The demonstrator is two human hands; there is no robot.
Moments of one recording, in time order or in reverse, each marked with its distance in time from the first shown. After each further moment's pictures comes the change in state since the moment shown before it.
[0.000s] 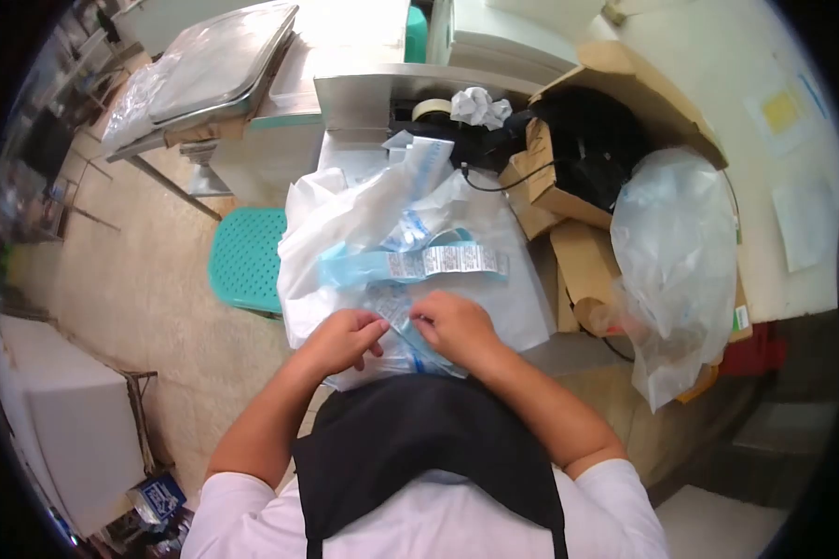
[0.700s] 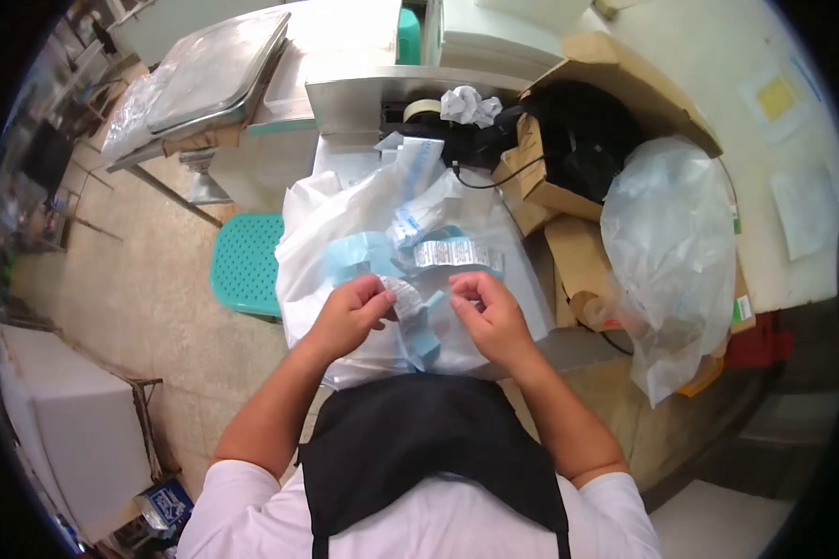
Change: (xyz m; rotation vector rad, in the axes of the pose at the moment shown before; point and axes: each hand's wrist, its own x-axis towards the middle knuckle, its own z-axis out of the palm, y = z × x) left_hand 0.017 0.020 0.005 -0.209 0.070 0.301; right_hand -0.024 0.006 -0.038 0.571 0.239 0.208
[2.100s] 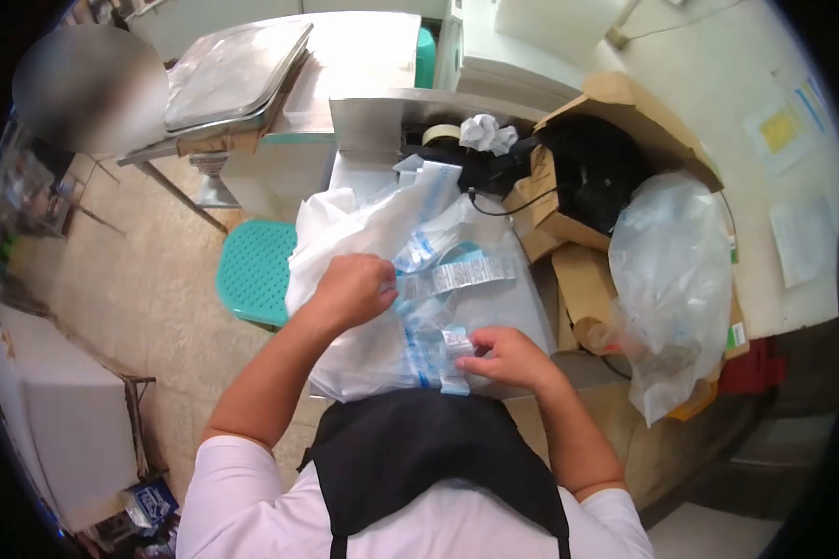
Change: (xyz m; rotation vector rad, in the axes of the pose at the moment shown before) left_hand 0.038 0.045 -0.032 1.081 0.067 0.247; right_hand -0.002 -0.006 -0.033 -0.387 -0.506 0.212
